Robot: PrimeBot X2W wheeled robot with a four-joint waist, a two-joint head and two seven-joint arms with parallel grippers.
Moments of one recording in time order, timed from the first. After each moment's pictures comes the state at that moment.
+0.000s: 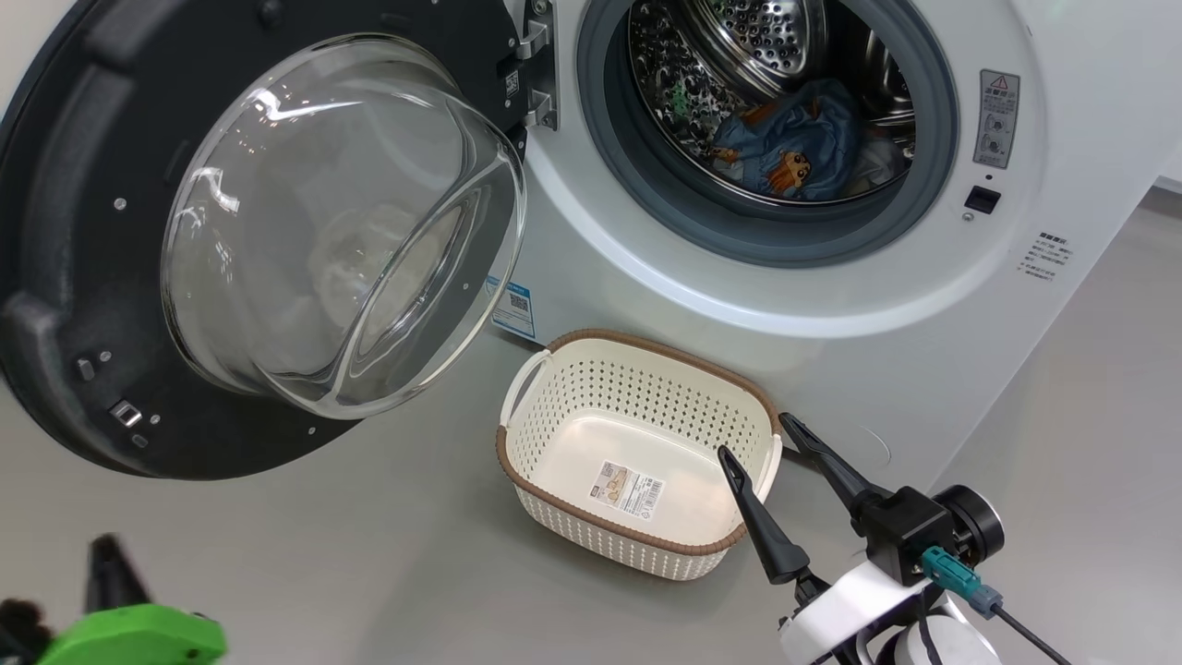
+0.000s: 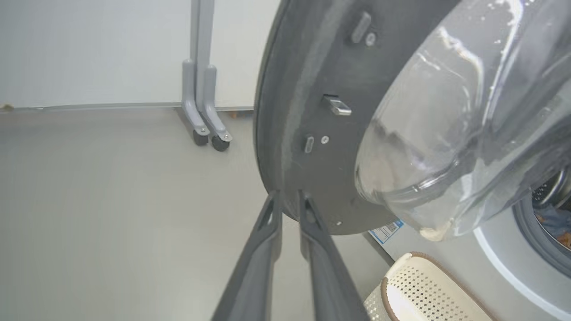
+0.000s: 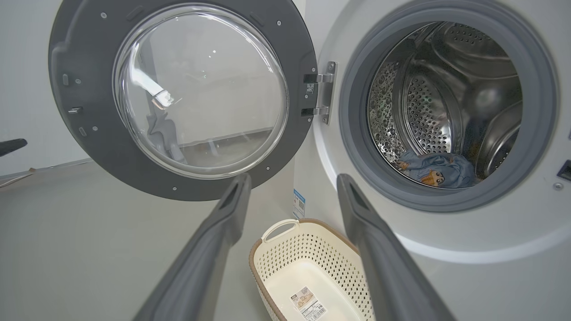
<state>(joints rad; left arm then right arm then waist) 0.00 0.04 0.13 0.36 -0.54 0.07 -0.25 -0.06 -0.10 0.44 0.17 0.16 0.12 -0.26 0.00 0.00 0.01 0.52</state>
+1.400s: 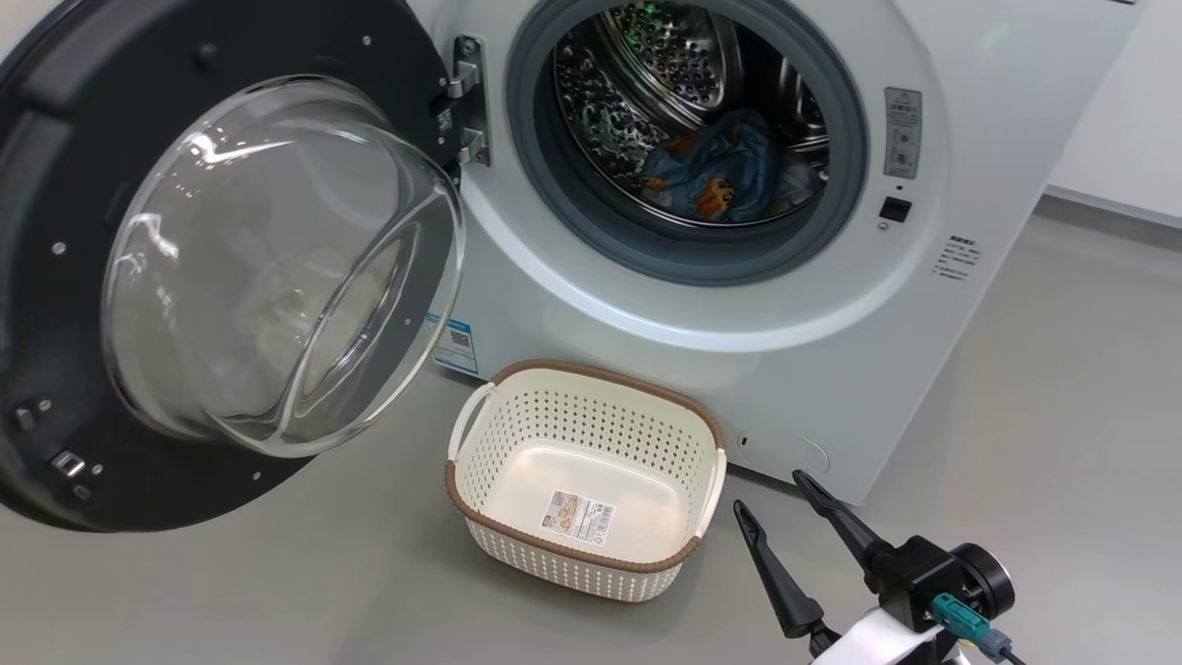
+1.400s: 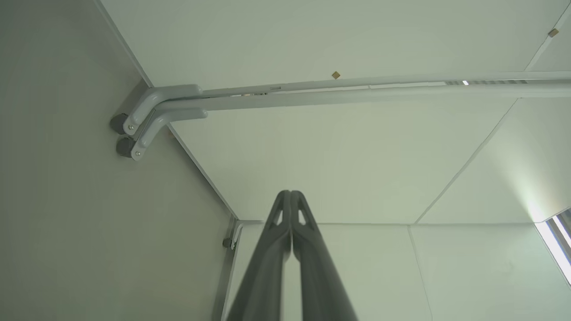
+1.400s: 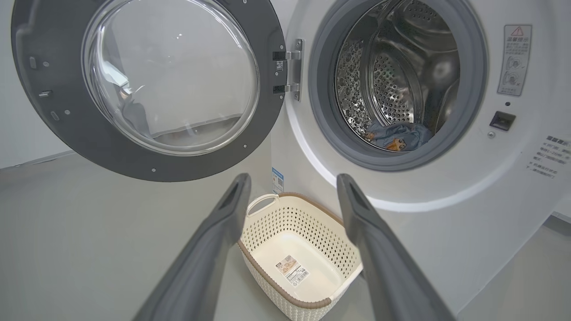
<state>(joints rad) -0.39 0.44 0.85 0.51 -1.45 0.12 0.20 0.03 -0.11 0.43 0.18 0.18 0.12 -0.26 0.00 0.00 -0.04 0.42</state>
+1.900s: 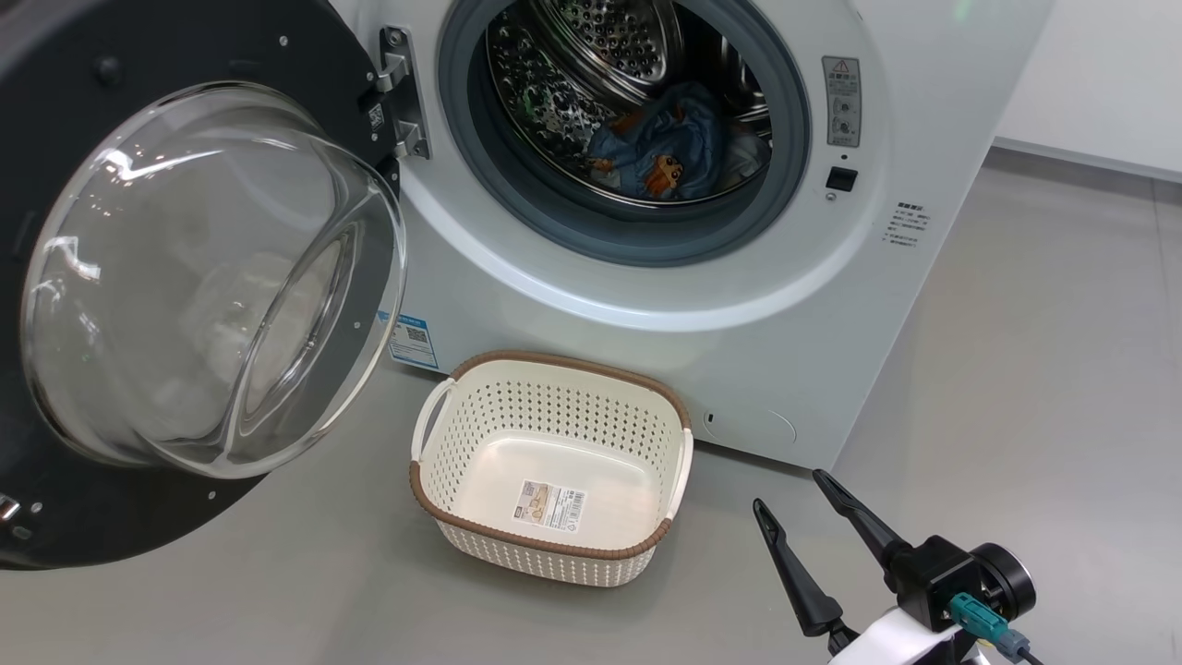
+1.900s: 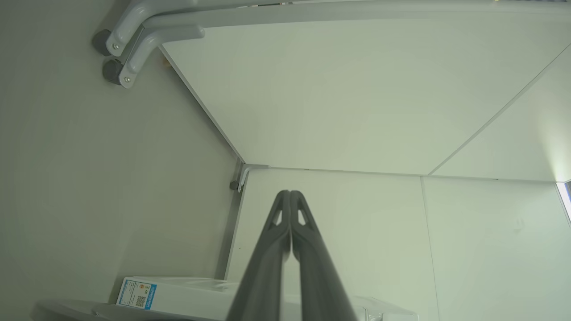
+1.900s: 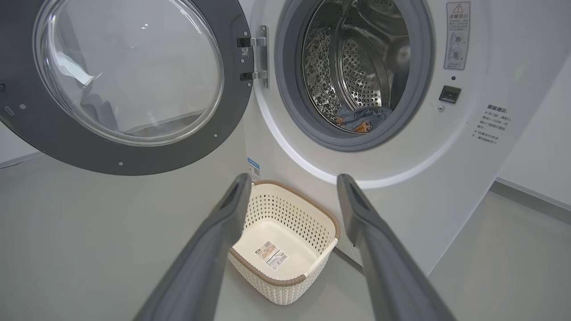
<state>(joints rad) -0.44 0.47 0.81 0.62 -1.49 0.12 0.32 0.04 -0.13 0.41 0.17 0.18 0.12 -0.26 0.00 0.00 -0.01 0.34</state>
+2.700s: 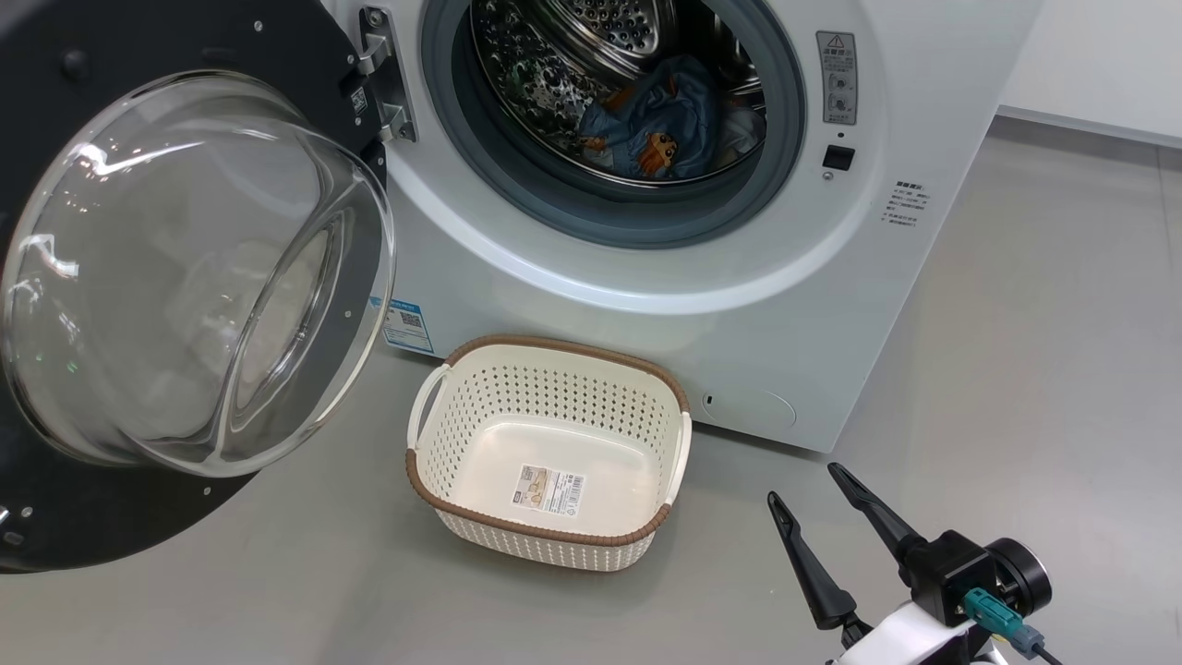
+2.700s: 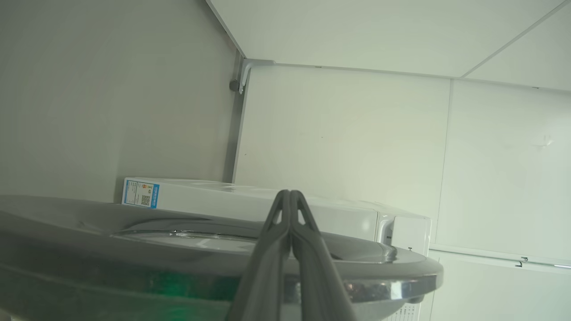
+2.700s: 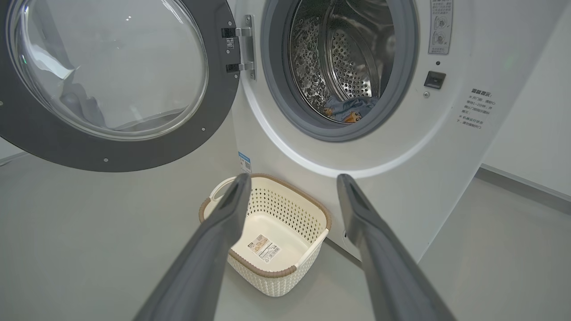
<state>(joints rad) -0.50 0.40 0.68 0.69 -1.55 0.09 0.54 0.04 -0.15 0.39 0.17 0.17 0.12 -0.26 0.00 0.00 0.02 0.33</state>
